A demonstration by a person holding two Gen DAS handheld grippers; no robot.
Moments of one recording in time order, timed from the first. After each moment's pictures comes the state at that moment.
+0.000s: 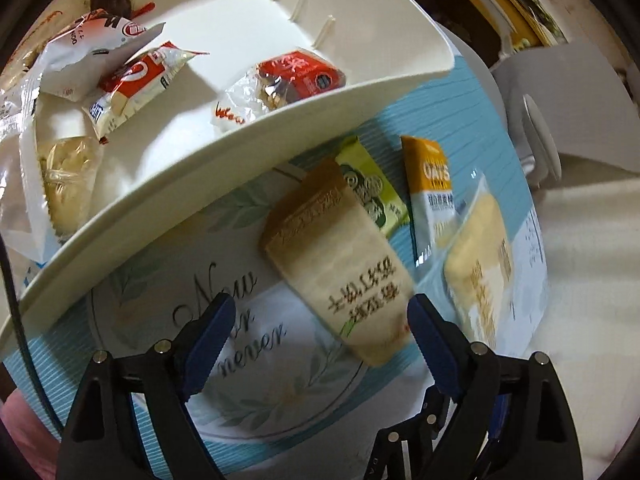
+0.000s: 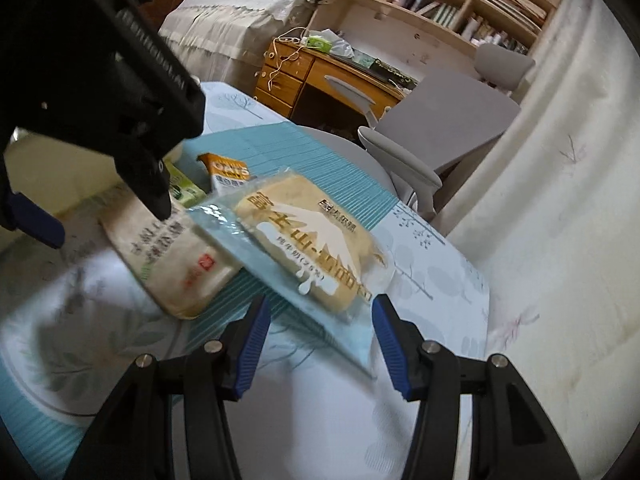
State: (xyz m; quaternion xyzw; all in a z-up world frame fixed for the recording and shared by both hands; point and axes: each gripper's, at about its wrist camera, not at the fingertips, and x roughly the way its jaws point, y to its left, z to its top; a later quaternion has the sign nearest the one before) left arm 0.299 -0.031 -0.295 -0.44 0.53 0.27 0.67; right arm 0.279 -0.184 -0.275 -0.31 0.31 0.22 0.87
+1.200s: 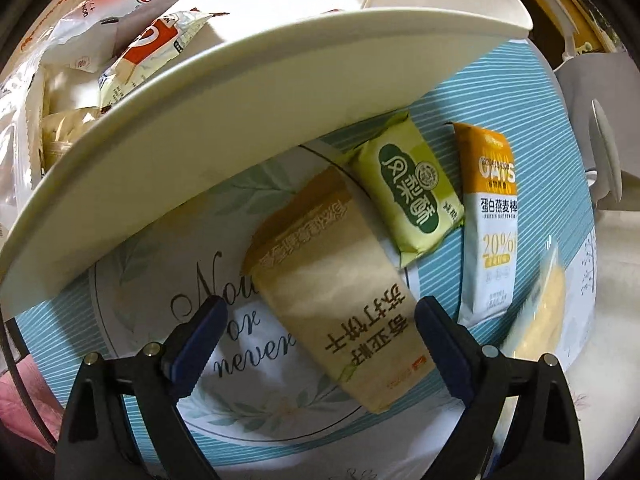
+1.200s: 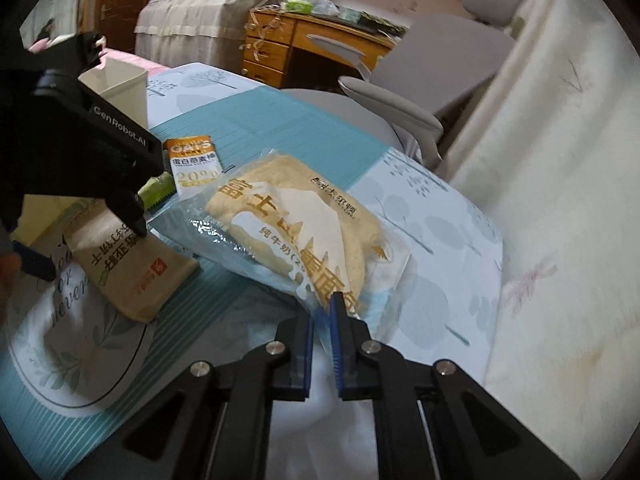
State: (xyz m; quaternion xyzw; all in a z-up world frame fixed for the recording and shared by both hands) left arm 0.343 -0.047 -0.336 -0.43 0.58 0.35 0.60; right arm 0.304 -0.227 -0.268 -0.22 0.42 0.20 0.86
